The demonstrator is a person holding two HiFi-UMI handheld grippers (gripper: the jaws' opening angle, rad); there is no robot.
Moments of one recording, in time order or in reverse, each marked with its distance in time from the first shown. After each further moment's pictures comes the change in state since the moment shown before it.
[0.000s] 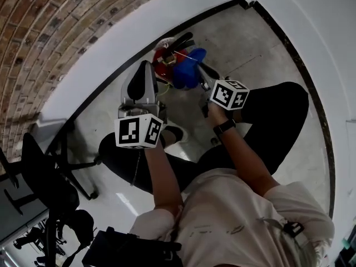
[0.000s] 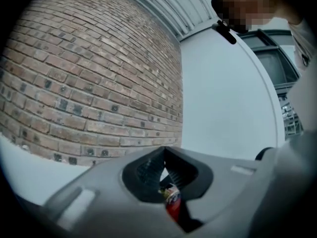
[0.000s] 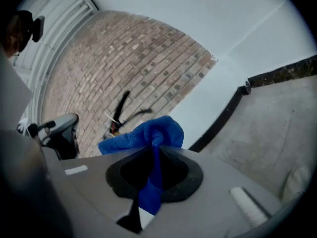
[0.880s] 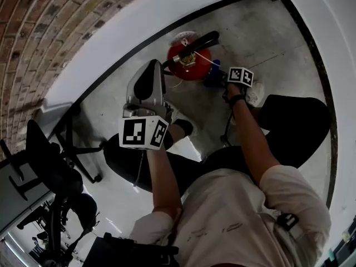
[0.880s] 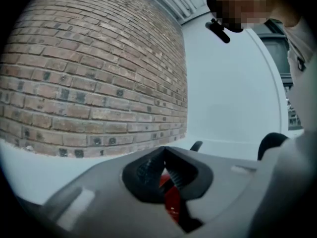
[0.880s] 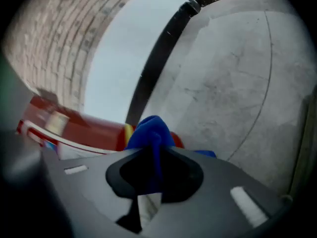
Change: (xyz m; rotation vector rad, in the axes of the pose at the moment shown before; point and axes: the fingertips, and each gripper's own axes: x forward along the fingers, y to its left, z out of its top) left arm 0.014 0.040 -0.050 0.032 0.158 0.042; right arm 0.051 -0.233 -0.206 0.381 0.549 -0.215
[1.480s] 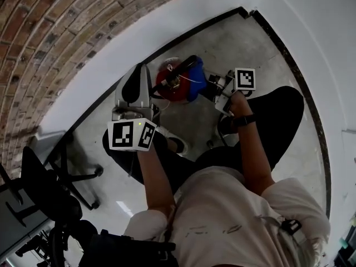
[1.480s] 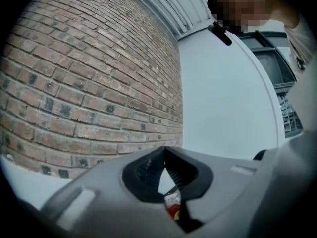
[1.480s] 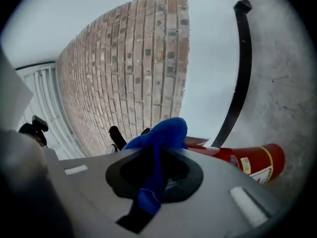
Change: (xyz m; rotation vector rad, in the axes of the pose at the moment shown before) left arm 0.030 -0.005 0.067 -0.006 -0.159 -0.095; right arm -0.164 0.286 0.082 0.021 -0.100 0.696
